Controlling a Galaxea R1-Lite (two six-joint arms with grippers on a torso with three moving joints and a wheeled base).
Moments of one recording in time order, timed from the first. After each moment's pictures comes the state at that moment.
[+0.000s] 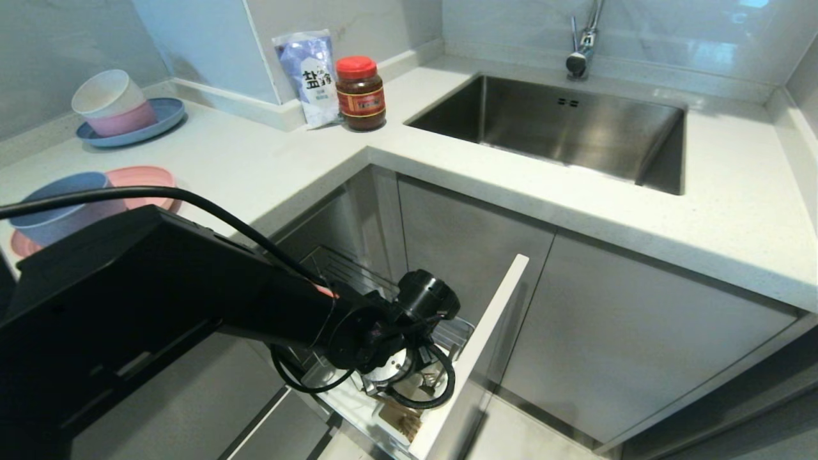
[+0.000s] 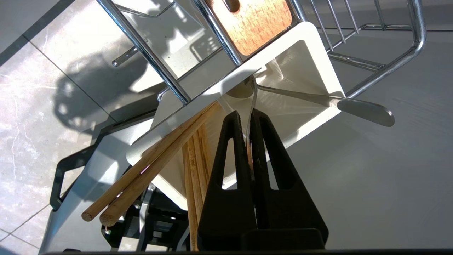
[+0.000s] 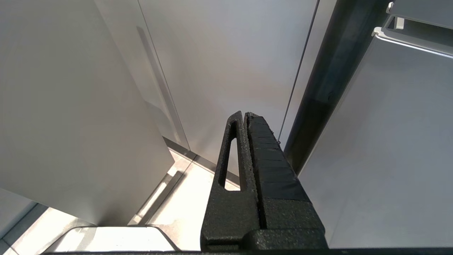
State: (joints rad) left arm -0.79 2.11 -1.26 0.21 0.39 -1.05; right arm 0.00 0.00 0.00 0.00 0.00 0.02
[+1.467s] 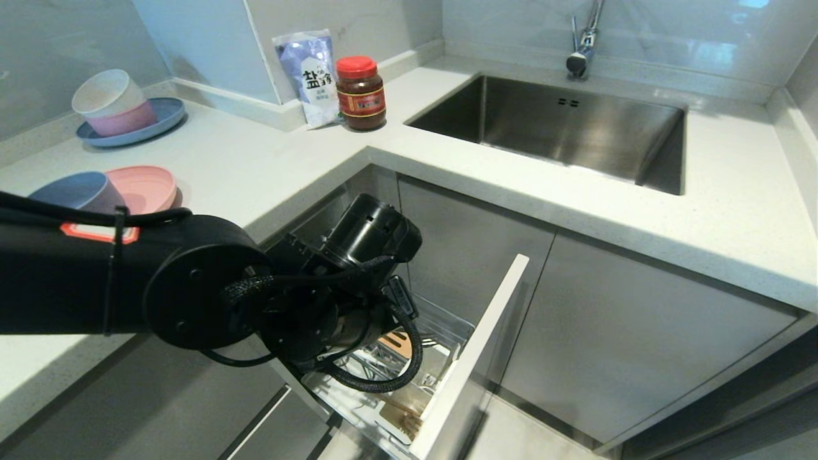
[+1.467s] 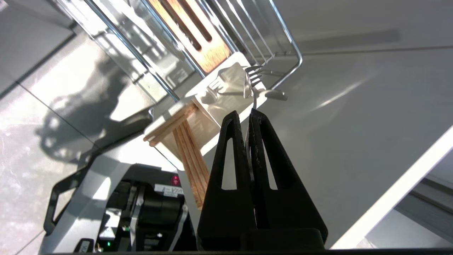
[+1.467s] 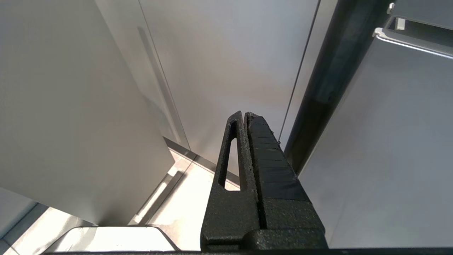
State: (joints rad) left arm -0.85 1.77 -1.25 0.33 0.47 -1.00; right arm 0.00 0.00 0.00 0.00 0.00 0.02
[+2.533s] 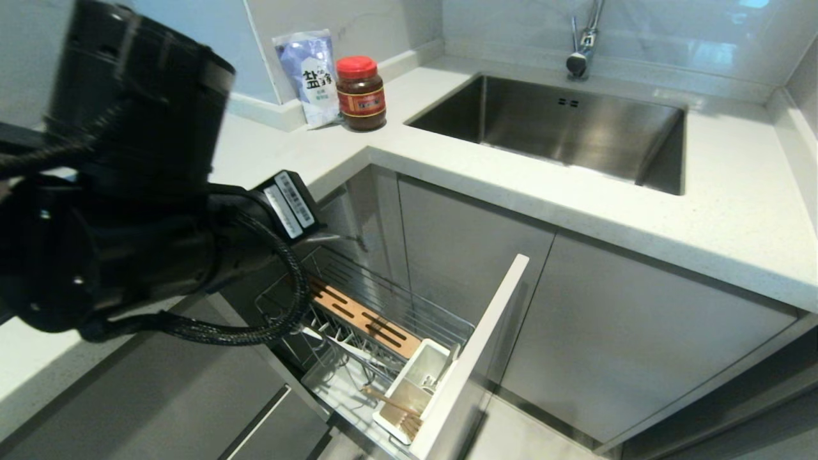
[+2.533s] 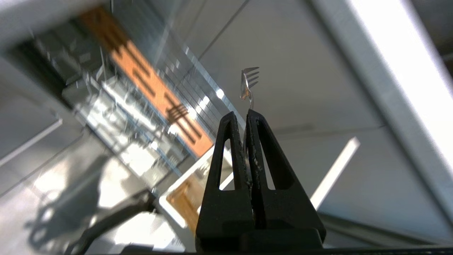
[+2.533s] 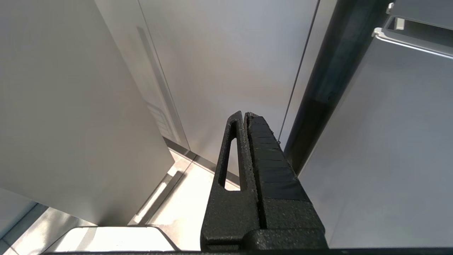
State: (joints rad) left arm -0.86 1.45 -1.30 0.33 0.72 -0.82; right arm 0.00 0.00 0.00 0.00 0.00 0.02
